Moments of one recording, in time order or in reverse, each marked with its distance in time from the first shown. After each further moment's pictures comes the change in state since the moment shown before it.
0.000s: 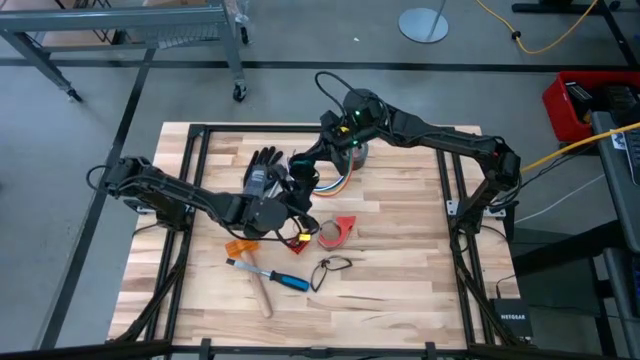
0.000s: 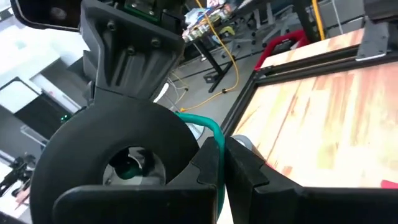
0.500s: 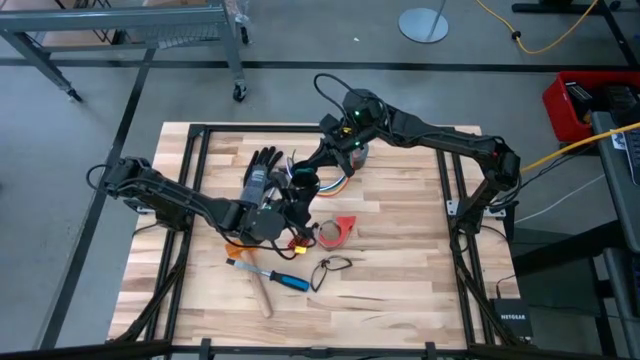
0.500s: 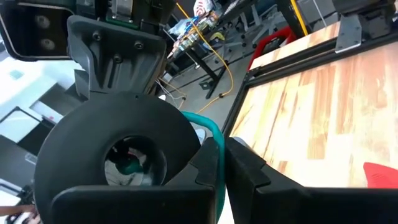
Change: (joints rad) left arm -0.059 0.000 0.000 -0.018 -0.007 0.091; right arm -0.009 0.000 0.000 -0.003 -0.146 0.026
